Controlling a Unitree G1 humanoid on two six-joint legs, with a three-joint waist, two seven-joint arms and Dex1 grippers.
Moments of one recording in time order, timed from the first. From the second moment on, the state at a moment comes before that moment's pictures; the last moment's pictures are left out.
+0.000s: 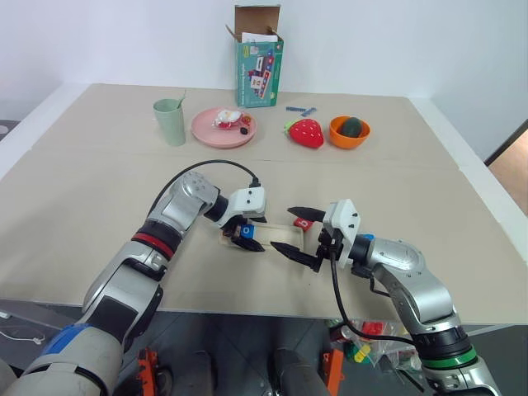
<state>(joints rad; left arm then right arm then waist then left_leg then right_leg) -1.01 0.32 -0.40 0.73 0.10 0.07 -1.39 -0.29 -0.49 0.11 -0.21 0.33 0.27 0.85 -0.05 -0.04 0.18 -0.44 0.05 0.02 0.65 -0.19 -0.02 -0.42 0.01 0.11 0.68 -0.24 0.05</state>
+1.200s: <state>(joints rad) -0.50 0.45 -0.01 -0.01 -0.32 0.33 -1.25 -0.42 -0.53 0.05 -0.20 0.29 0.66 0.58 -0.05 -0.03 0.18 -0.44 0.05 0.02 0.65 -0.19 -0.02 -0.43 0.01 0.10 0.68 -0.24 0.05</state>
